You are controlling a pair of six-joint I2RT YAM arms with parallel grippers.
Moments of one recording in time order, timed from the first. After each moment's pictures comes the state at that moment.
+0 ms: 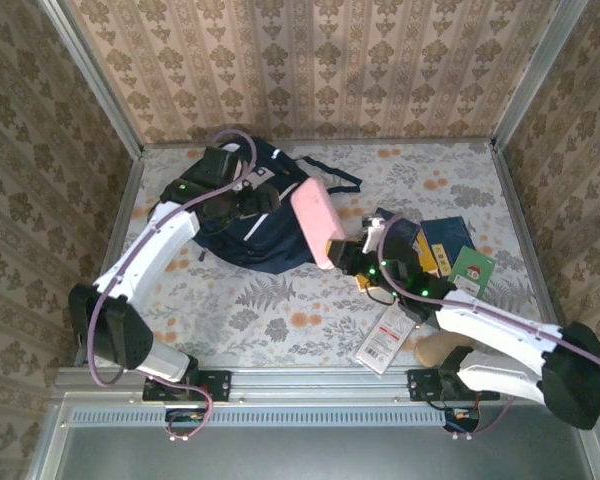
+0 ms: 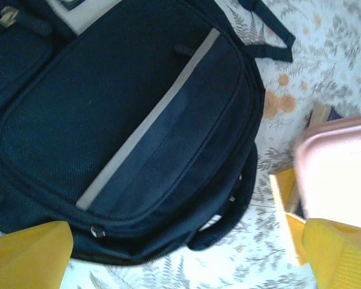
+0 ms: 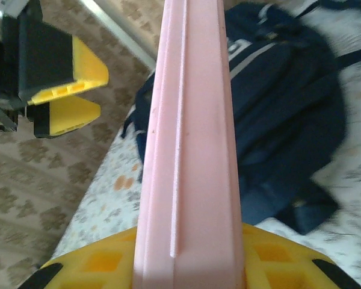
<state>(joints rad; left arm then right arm) -0.45 1.50 1.40 -0.81 0.13 -0.47 0.73 1.06 0.57 0.21 0.05 0.71</state>
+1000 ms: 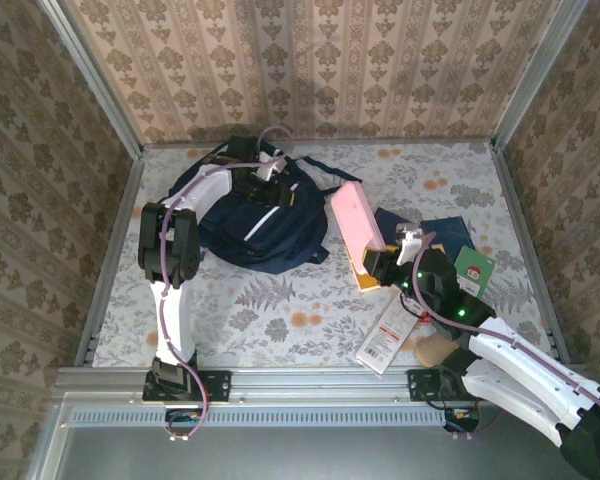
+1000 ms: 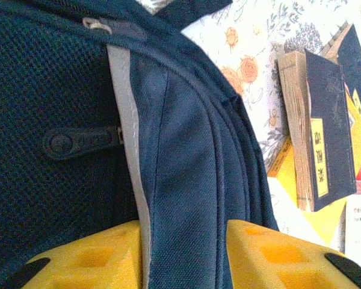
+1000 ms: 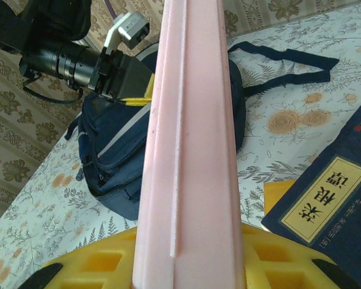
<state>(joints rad) -0.33 2.13 1.74 -0.73 0.69 -0.01 0.59 0.75 0.45 -0.02 0.05 0.51</state>
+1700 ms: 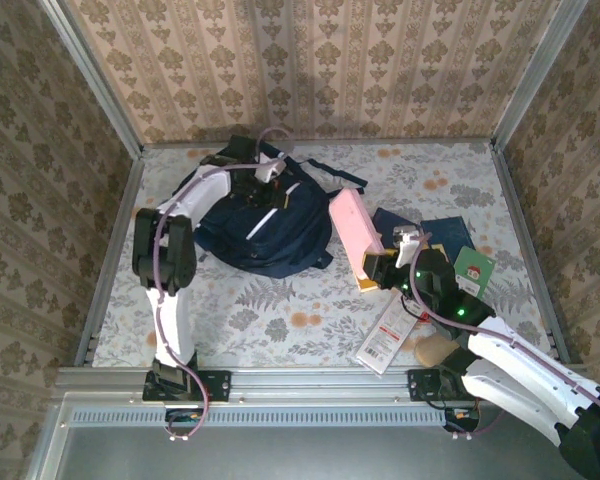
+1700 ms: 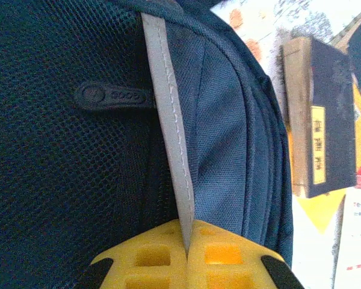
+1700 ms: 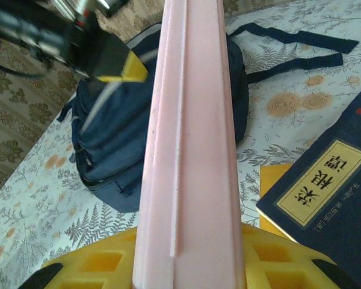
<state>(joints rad) -0.34 2.00 1.71 -0.81 0.60 -0.06 0.58 0.76 0.46 -0.07 0.01 0.48</state>
